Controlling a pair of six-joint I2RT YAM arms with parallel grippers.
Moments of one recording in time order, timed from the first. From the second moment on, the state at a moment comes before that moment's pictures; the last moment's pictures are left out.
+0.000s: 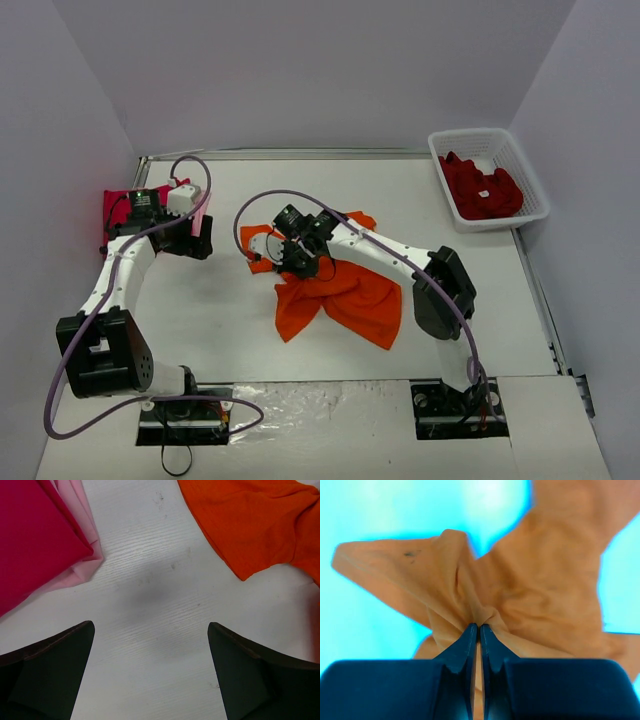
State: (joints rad) left arm 0.13 1.39 1.08 -0.61 0.35 0.31; right arm 0.90 1.99 1.66 -0.86 -0.15 -0.60
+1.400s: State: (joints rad) left arm 0.13 1.38 1.08 -0.61 0.37 0.31; right arm 0.83 2.13 2.14 -0.86 -0.14 -0.57
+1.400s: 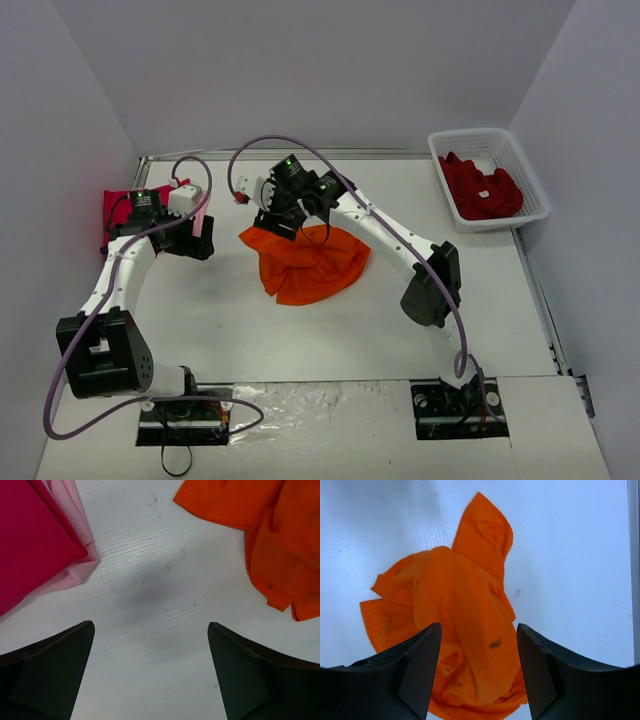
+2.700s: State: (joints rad) left arm 0.13 1.40 1.08 -0.62 0.43 0.31; right arm 0.43 2.36 2.00 -0.71 0.01 -0.47
